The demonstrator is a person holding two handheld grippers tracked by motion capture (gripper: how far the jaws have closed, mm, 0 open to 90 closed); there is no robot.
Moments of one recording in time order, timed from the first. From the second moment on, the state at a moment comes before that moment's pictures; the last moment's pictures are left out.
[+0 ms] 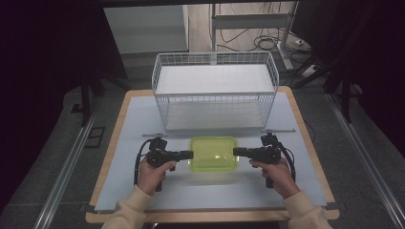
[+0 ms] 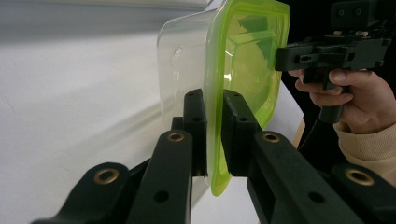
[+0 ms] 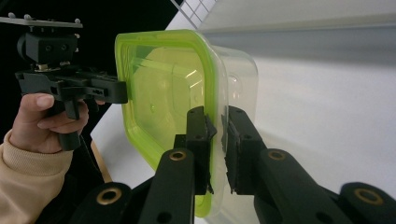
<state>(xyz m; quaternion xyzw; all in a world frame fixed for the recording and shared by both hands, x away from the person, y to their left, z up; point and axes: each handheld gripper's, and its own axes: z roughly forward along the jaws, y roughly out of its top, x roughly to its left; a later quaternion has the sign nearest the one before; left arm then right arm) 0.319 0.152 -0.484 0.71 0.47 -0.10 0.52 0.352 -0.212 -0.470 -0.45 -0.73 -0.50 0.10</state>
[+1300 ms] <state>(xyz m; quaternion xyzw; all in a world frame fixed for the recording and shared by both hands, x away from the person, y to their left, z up) 0.344 0.160 -0.386 0.70 0.44 -0.05 0.56 0.367 -0.201 -0.360 -0.40 -0.74 -0.54 0.01</state>
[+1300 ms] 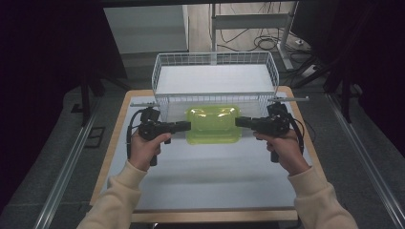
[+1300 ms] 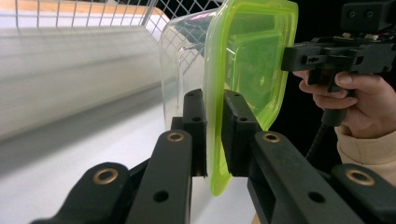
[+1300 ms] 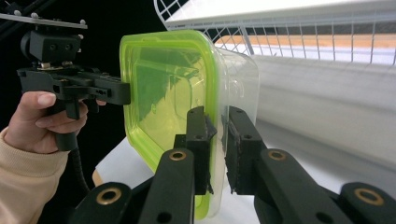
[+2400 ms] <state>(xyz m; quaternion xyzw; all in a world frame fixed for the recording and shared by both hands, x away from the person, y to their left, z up) 0.369 0.168 -0.338 0.70 0.42 -0.05 0.57 0.386 -0.193 -0.308 -0.39 -0.74 -0.54 -0.01</state>
